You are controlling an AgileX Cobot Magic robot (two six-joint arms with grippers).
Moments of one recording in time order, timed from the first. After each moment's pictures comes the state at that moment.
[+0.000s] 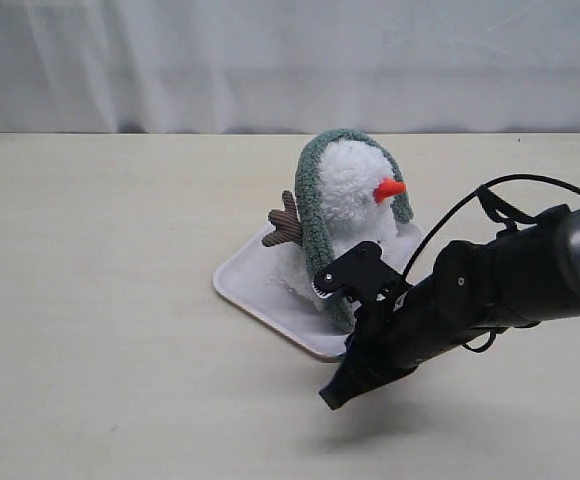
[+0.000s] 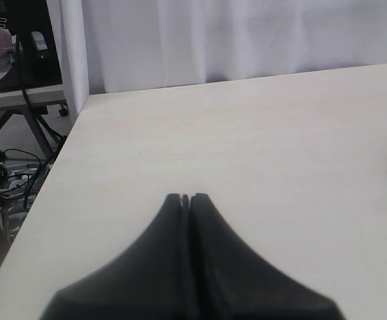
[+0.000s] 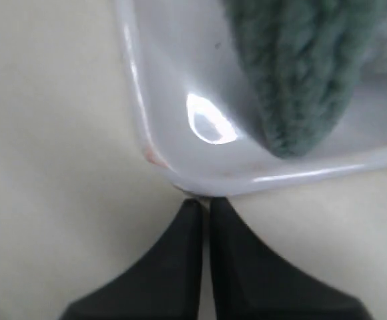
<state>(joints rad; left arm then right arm) -0.03 0.00 0.00 0.04 0.34 0.08 0.54 1.85 -0.79 0.44 0.22 -0.59</state>
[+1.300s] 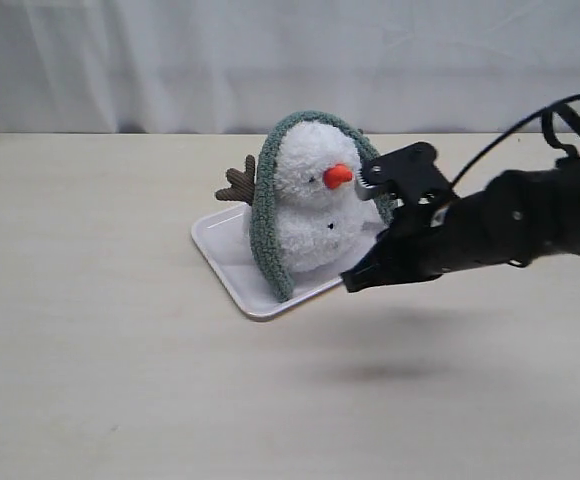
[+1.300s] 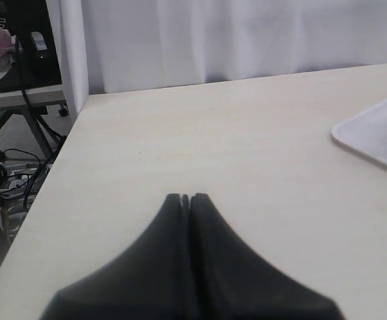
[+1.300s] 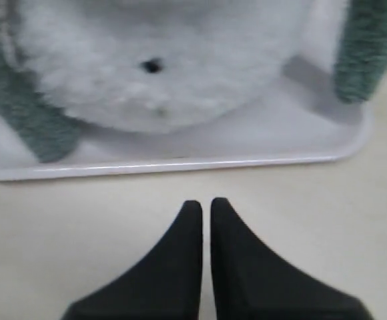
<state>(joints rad) -0.03 0.00 0.00 0.04 0.34 0.08 0.40 1.73 -0.86 0.21 0.12 -0.28</state>
